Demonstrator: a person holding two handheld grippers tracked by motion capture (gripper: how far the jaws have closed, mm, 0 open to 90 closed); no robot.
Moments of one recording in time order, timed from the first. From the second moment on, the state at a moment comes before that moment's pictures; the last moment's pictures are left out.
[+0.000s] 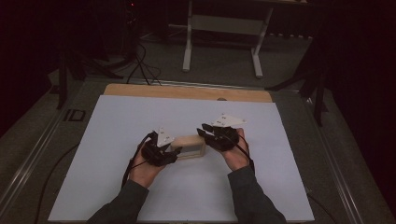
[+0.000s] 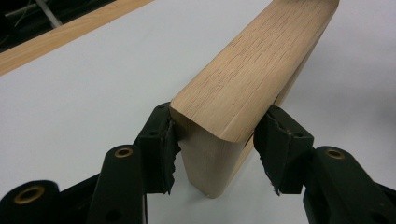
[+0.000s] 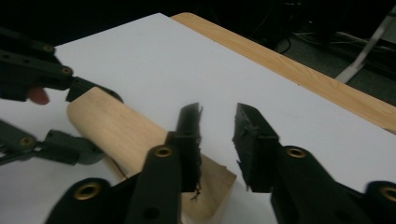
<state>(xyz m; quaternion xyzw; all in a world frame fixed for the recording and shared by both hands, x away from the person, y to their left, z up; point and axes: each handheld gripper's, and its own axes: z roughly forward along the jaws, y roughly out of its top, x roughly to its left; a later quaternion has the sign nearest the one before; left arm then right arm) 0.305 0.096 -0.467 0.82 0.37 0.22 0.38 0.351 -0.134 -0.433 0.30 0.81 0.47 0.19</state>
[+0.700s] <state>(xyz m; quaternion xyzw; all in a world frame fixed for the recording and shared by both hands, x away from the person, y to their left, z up) 0.304 0.100 -0.468 0.82 0.38 0.22 0.38 0.349 -0.148 -0.460 0.27 0.83 0.46 0.13</state>
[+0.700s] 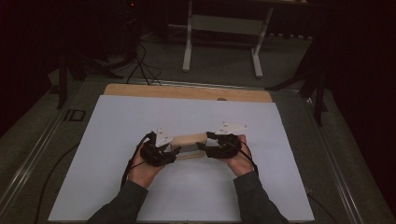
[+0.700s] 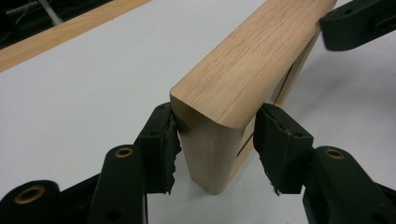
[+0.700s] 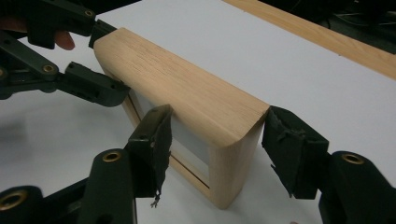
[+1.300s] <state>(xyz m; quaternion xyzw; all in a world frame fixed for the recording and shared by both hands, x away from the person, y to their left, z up) 0.303 0.104 -0.466 0.82 0.38 0.22 0.38 0.358 -0.140 -0.475 0.26 0.85 0.45 0.12</state>
